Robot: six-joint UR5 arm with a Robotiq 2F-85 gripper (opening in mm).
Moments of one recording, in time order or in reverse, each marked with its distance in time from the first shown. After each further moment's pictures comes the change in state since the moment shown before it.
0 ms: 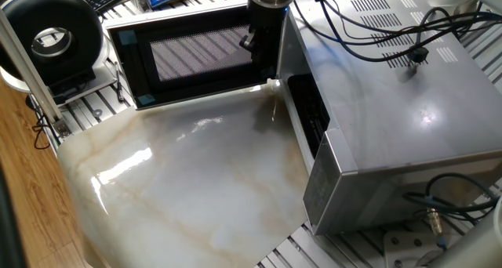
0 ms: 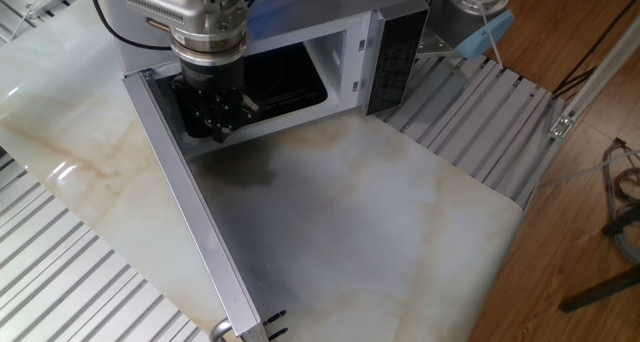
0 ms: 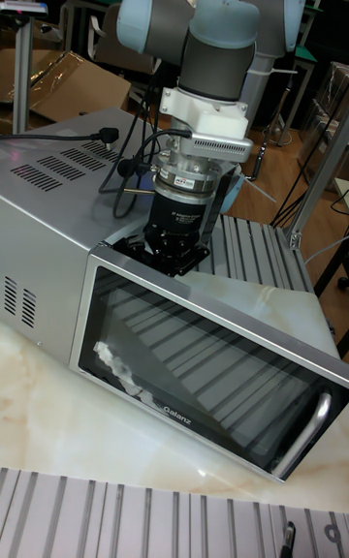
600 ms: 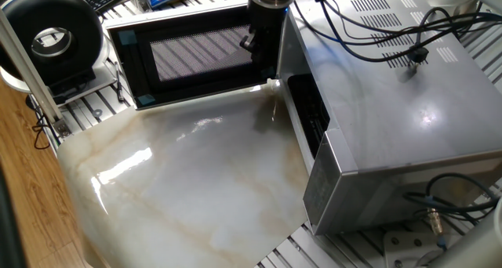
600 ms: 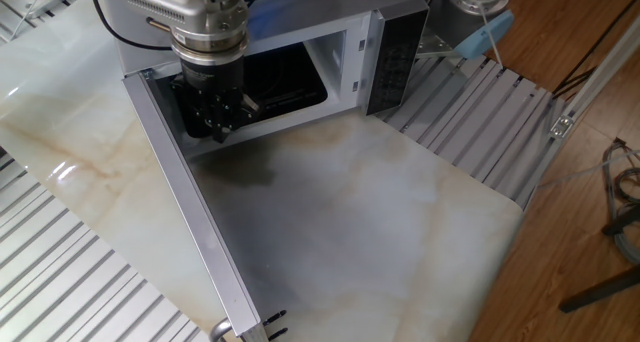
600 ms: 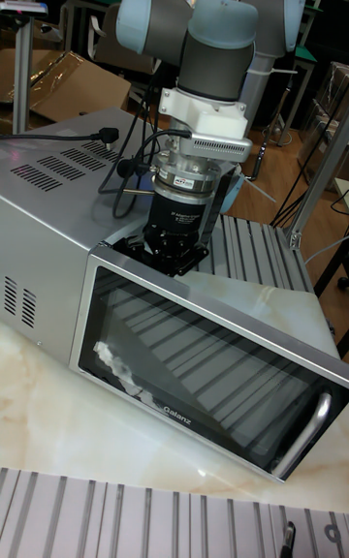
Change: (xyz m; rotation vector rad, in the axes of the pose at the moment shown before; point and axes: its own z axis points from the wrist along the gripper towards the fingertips) arm 0.001 -0.001 0.001 0.002 -0.004 -0.014
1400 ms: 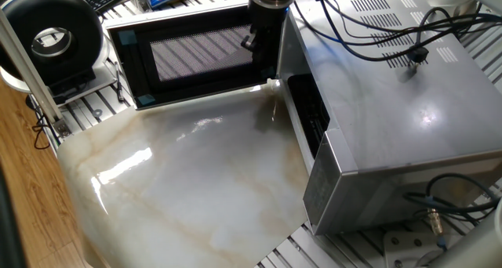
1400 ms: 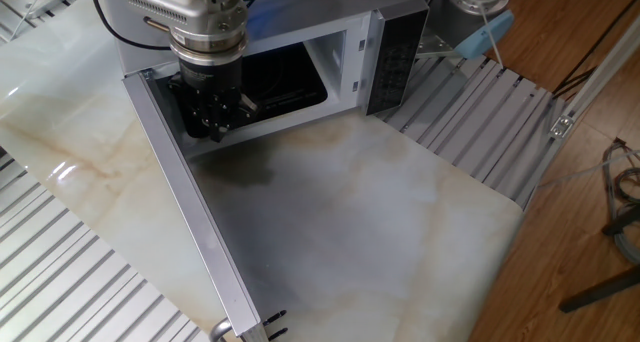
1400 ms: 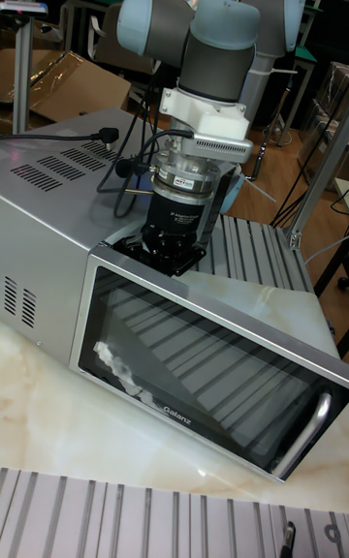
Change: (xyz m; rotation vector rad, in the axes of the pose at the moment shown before) arm -0.001 -0.005 0.000 0.023 -0.001 -0.025
